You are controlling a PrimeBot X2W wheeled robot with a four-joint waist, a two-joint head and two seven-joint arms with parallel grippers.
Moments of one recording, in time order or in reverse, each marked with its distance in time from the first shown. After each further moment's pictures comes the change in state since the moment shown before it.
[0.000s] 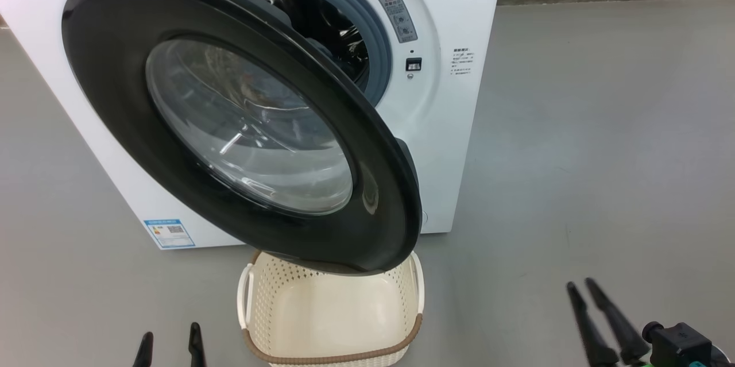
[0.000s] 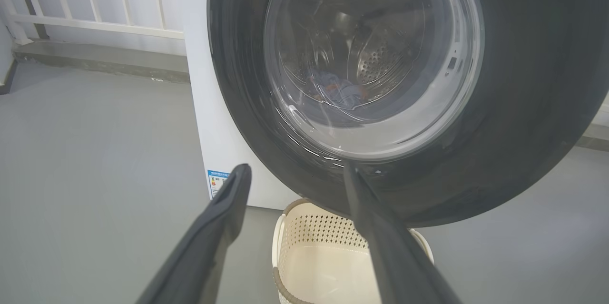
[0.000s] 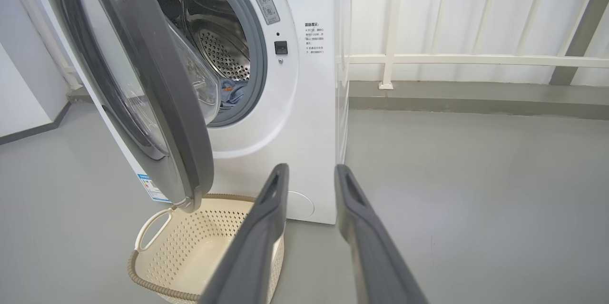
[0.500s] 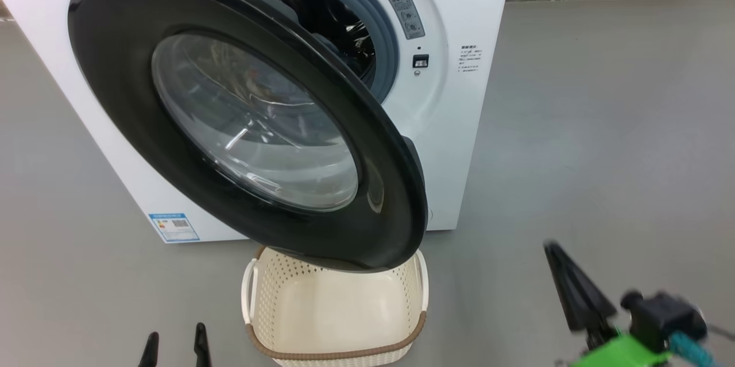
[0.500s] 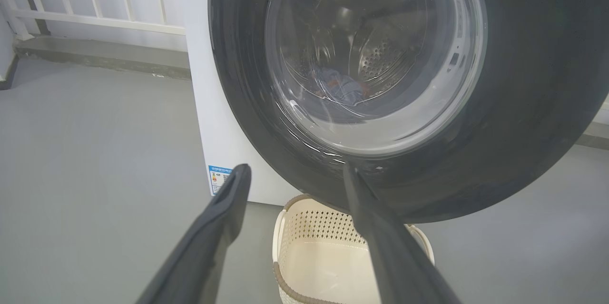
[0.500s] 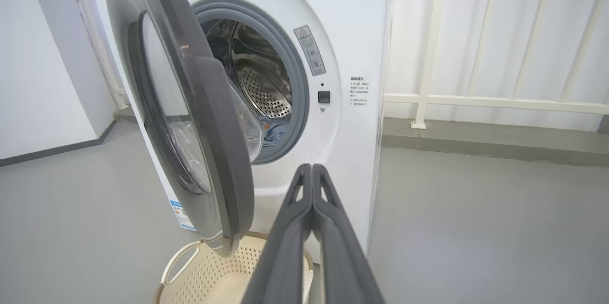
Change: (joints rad) left arm 0.000 -0.001 -0.015 0.000 -0.001 0.009 0.000; right arm -0.062 -0.004 0.078 -0.061 0.011 0.000 0.000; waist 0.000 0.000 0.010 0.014
